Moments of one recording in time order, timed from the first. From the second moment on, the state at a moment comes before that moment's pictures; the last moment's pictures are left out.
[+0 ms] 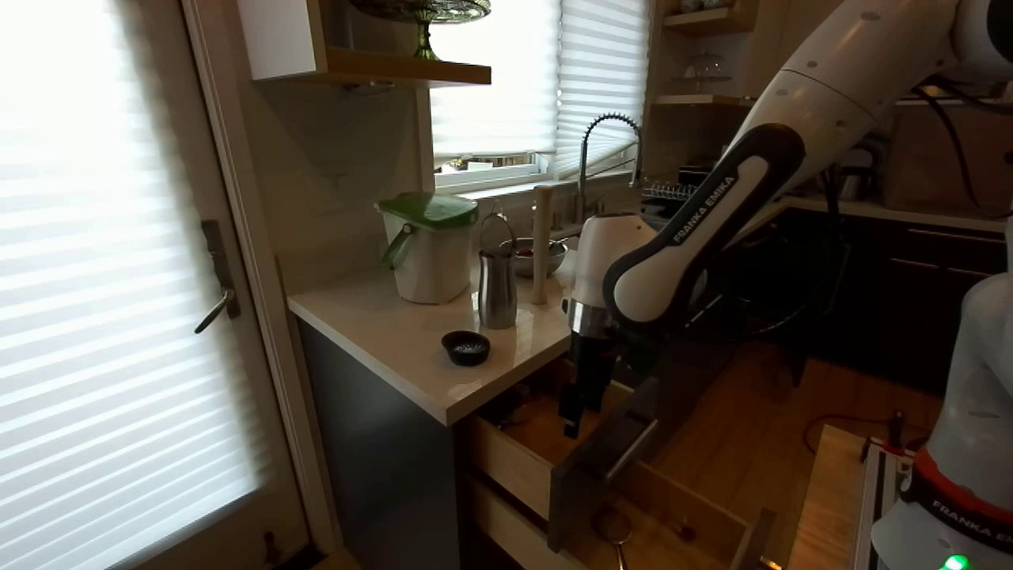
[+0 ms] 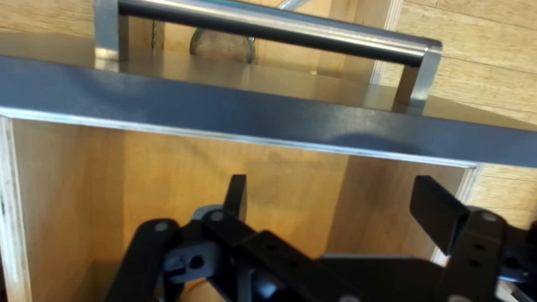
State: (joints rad) arm 0.16 0.10 0.17 -2.49 0.20 2.63 -0.01
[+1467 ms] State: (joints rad) arm 0.19 0.03 0.18 -2.48 0.01 2.44 0.41
